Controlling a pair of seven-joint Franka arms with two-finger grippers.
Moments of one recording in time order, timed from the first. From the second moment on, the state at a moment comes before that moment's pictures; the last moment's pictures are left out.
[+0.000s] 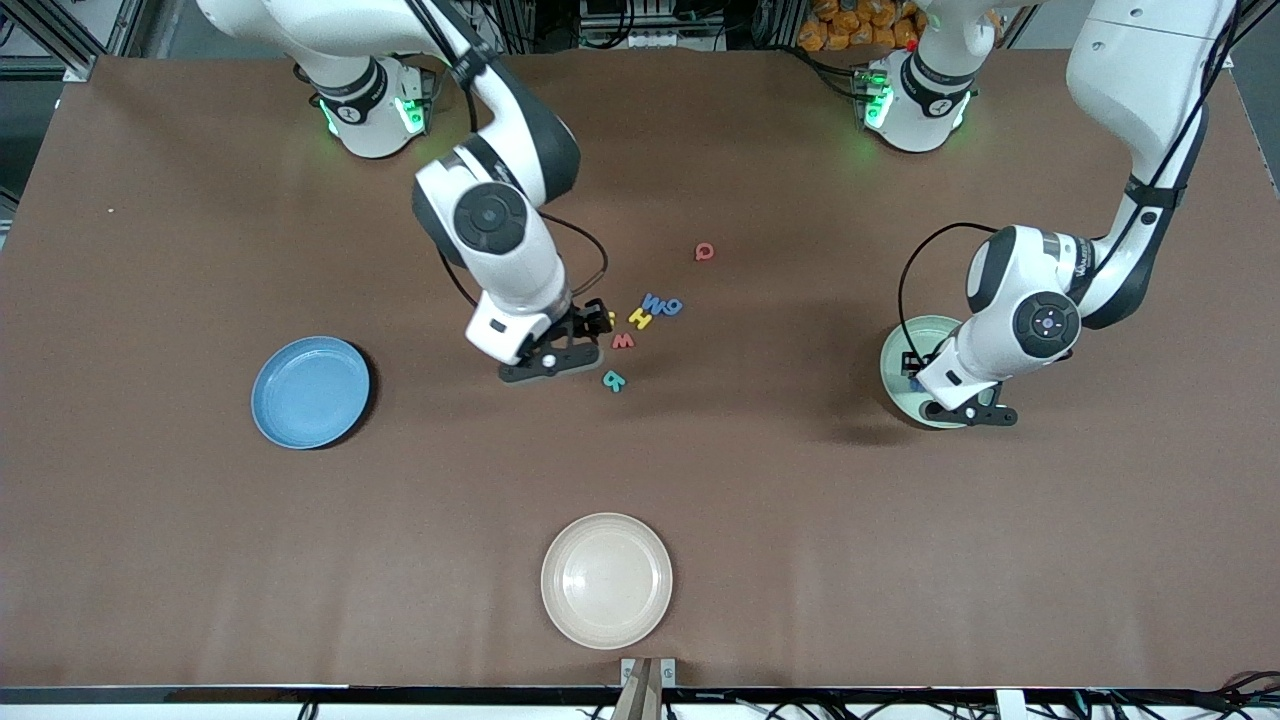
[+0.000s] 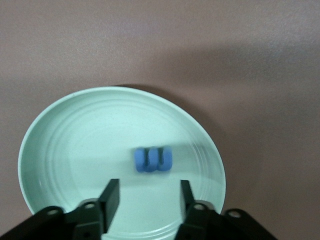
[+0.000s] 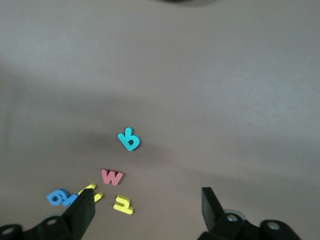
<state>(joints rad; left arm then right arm) 0.09 0.41 -0.26 -2.07 0.17 2.31 -0.17 0.59 0.49 0.07 -1.64 0.03 2.15 0.33</state>
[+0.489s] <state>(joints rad) 0.09 0.37 -0.27 -2.04 0.17 2.31 -0.17 0.64 0.65 0.07 -1.57 0.03 2.21 0.00</state>
